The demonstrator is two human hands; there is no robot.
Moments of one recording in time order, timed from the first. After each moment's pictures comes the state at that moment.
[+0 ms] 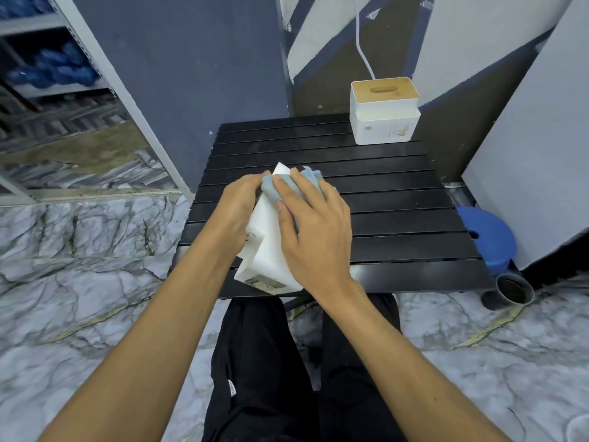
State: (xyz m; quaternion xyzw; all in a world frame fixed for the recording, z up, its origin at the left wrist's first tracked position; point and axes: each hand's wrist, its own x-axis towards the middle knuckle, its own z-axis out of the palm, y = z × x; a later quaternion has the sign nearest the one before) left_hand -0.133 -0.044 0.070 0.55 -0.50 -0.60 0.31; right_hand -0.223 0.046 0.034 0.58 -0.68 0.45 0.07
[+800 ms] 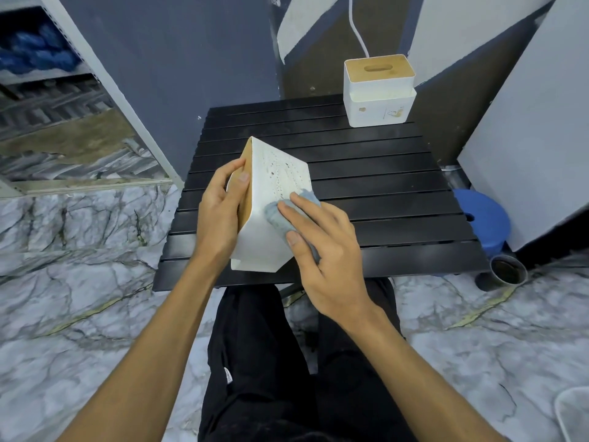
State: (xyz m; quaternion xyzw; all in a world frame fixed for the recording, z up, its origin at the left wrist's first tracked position) left_hand -0.110 -0.025 0.030 0.44 -0.61 -0.49 0.44; right_hand -0.236 0.092 0.001 0.60 -0.60 0.52 -0.01
